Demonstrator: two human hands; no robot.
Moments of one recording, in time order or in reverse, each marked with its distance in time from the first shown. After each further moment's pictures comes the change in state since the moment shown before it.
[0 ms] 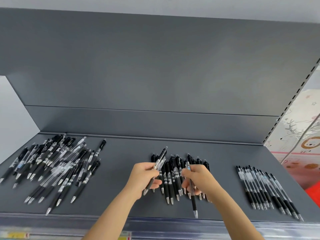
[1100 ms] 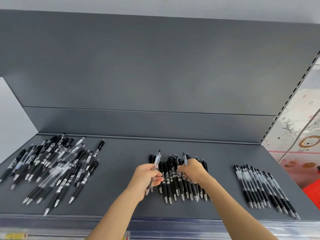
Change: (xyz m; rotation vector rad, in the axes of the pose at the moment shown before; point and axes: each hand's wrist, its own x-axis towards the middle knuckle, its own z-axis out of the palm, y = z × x) left_hand 0.006 -0.005 0.011 -0.140 -0.011 -0.069; right_hand 0.058 0.011 -0.001 -0.299 0.050 0.083
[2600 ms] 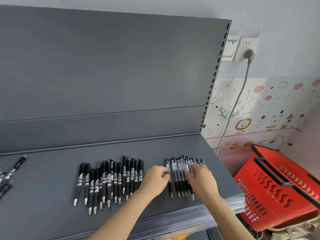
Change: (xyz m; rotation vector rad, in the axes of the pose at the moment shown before) left_hand 0.016 -0.034 0.228 0.971 -0.216 0.410; right_hand -0.065 0.171 -0.127 -0.245 0.520 -0.023
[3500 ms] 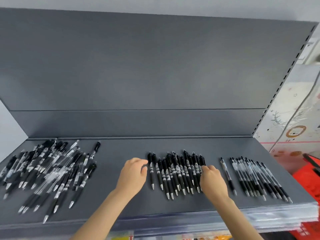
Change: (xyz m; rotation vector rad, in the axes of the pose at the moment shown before) left_hand -0.096 -0.182 -0.169 0.175 0.331 -0.086; right_hand -0.040 -0.148 0.096 -0.246 -0.053 -0.066
